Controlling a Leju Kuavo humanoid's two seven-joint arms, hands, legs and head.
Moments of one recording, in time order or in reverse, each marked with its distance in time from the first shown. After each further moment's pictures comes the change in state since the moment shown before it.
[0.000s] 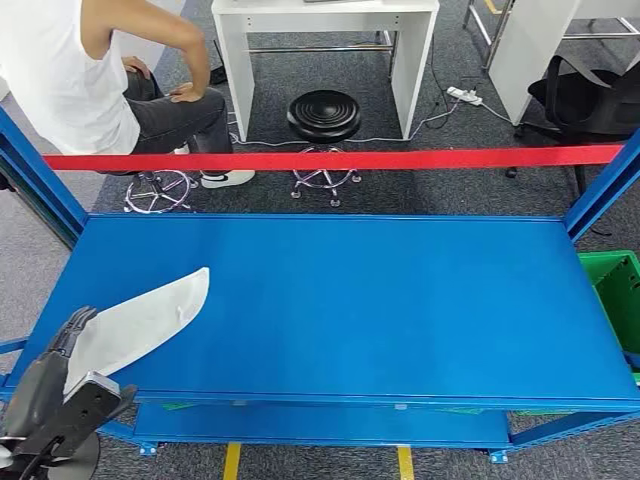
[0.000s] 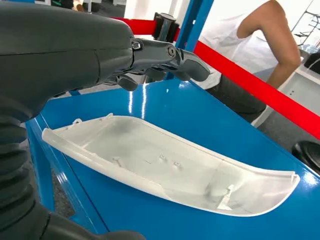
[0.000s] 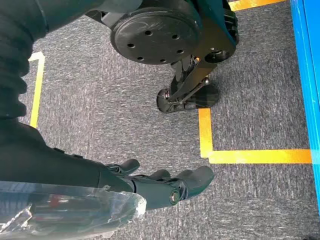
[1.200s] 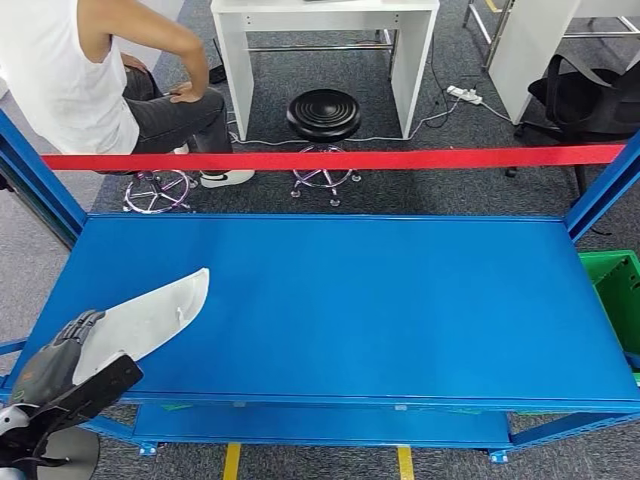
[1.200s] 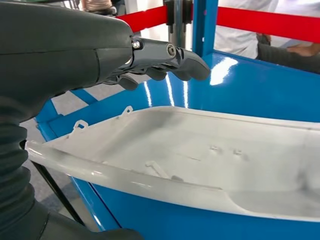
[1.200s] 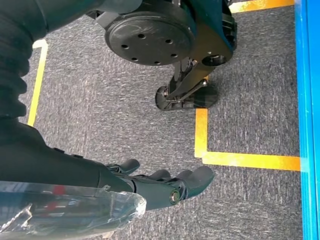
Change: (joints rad) left arm -0.147 0.138 -0.043 0.180 -0.075 -0.152 0.158; right arm -0.038 0.000 -0.007 -0.002 0.078 0.046 -0.003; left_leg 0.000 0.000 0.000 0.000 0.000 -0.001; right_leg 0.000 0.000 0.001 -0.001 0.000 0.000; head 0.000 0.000
